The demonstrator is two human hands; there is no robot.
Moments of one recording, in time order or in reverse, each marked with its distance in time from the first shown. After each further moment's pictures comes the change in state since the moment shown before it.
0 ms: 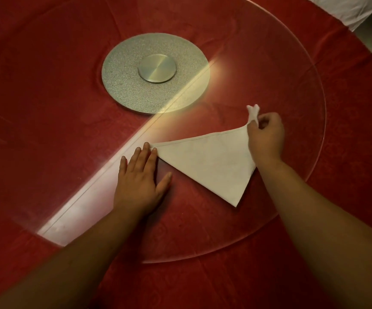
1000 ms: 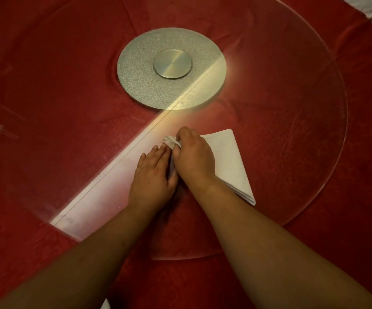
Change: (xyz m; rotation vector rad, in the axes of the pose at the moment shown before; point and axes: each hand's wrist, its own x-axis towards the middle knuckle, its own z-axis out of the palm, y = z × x) left_hand 0.001 -0.007 -0.011 -0.220 0.036 0.018; right_hand -0.140 -0.070 0.117 -0.346 -0.406 -0.481
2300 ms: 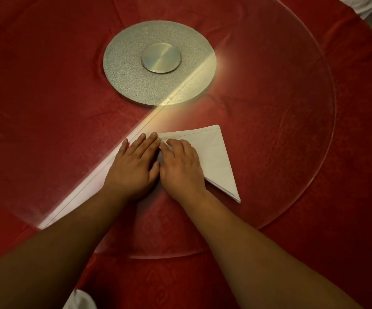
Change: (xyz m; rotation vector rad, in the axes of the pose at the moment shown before) left_hand 0.023 -0.029 -0.011 0.185 -0.086 0.205; right_hand -0.039 0.018 0.017 -0.247 -0.092 -0.163
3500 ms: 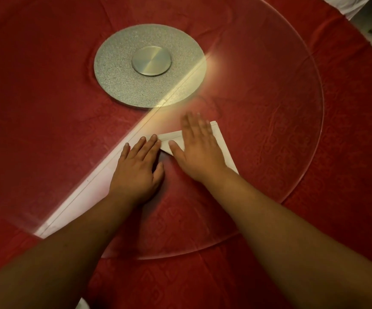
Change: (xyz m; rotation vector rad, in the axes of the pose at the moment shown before) left_hand 0.004 0.028 0.009 0.013 -0.013 -0.065; right_hand 0.027 0.062 -0.038 -0.010 -0.138 0.039
